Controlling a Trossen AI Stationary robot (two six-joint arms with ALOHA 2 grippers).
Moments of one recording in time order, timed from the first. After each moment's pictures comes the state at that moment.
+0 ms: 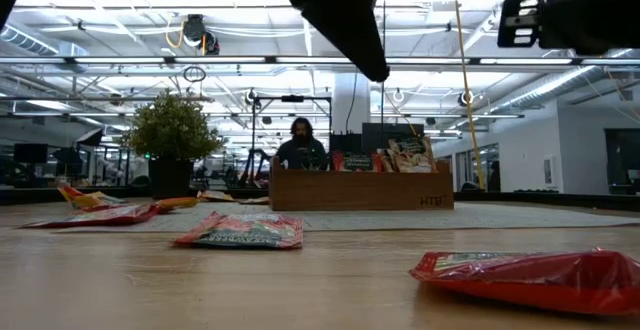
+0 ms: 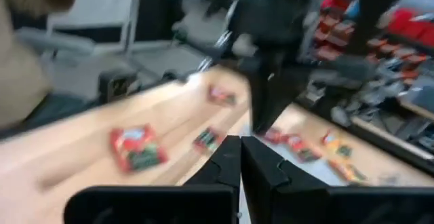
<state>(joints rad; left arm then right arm) -0.35 2.12 1.85 -0.83 -0.37 -0.01 0.32 0.78 0.17 0.49 -0.13 -0.36</state>
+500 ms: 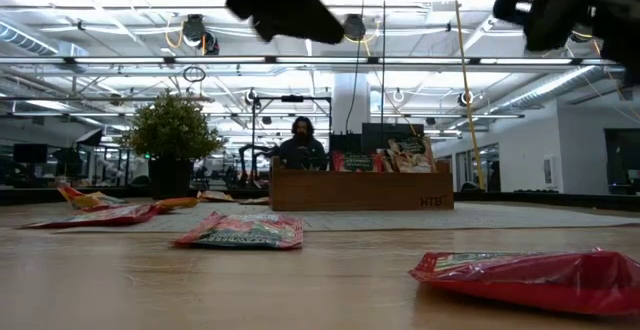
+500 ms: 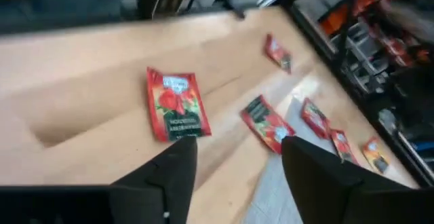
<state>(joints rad) -0.35 1.68 1.10 0.00 -0.32 -0.05 0.66 1.44 0.51 0.45 0.25 -0.58</state>
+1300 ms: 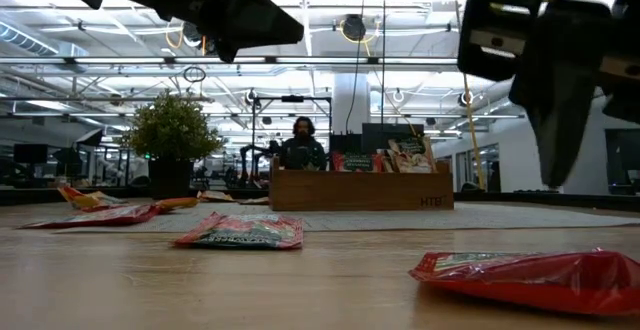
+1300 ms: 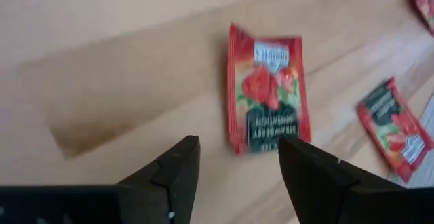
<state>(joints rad) -0.26 1.44 0.70 0.47 -0.36 -0.11 0.64 1.78 0.86 0.10 0.10 -0.55</state>
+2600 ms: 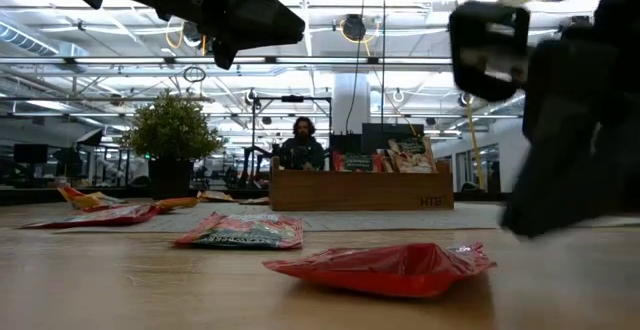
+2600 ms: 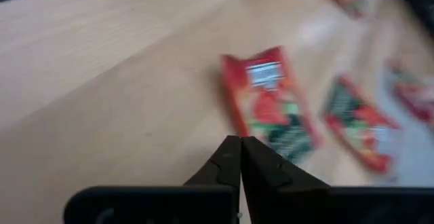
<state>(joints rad) -0.26 1.44 0.70 0.48 -0.37 -0.25 0.69 1.97 0.86 0.36 0.44 -0.40</state>
